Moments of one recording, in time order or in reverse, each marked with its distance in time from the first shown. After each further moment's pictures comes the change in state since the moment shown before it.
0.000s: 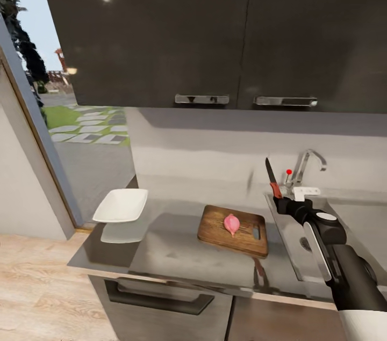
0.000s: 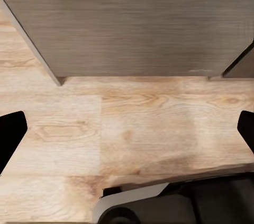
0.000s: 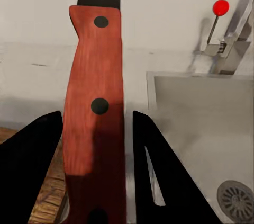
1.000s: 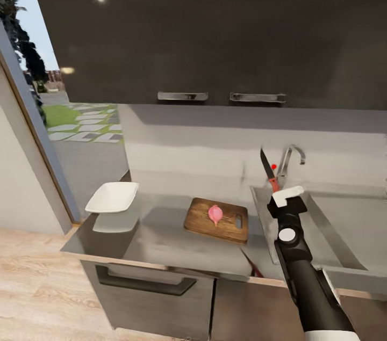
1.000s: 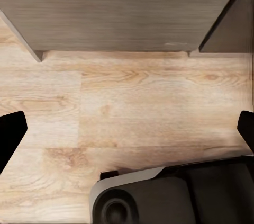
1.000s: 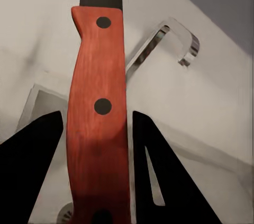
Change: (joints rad) left arm -0.003 -0.014 0.000 0.050 -0.006 -0.002 0.000; right arm 0.083 0.218 0.007 -0.009 0.787 -0.267 -0.102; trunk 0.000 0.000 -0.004
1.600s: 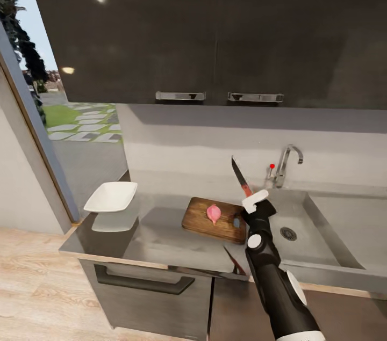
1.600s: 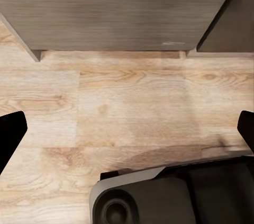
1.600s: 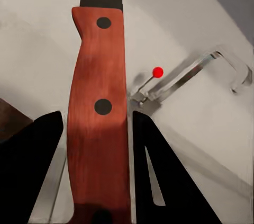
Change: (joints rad) left arm 0.000 0.000 0.000 -0.001 0.000 0.000 0.000; right arm 0.009 0.133 0.095 0.092 0.188 -0.008 -0.001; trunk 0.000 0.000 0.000
